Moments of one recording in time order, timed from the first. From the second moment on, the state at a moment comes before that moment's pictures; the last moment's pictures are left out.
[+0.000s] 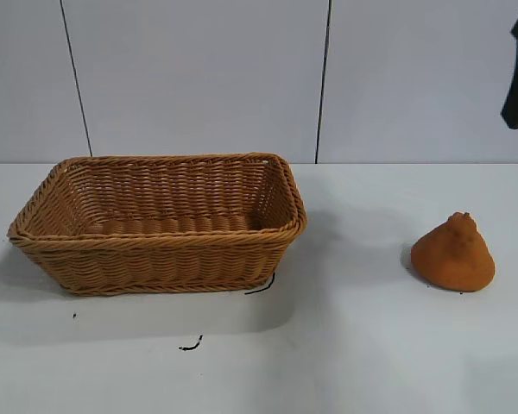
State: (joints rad) left arm -0.03 0.00 -0.50 -0.05 1.07 0.00; right arm 0.01 1.57 -1.24 0.08 0.94 -0.04
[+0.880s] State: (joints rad) left arm -0.03 0.00 -0.50 -0.05 1.07 0.00; right arm 0.09 1.96 -1.41 0.07 0.87 0.04
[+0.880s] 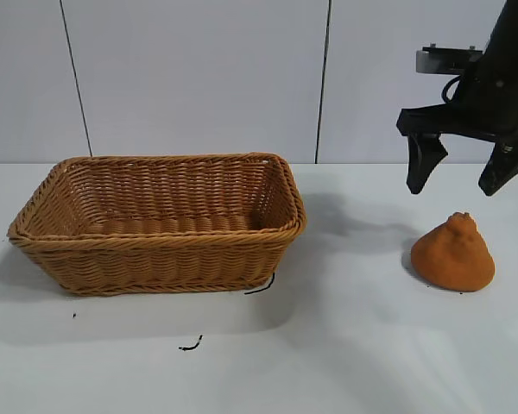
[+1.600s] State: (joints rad) left arm -0.03 0.00 -0.50 -0.05 1.07 0.00; right arm 0.09 2.17 -1.42 0.01 0.83 0.05
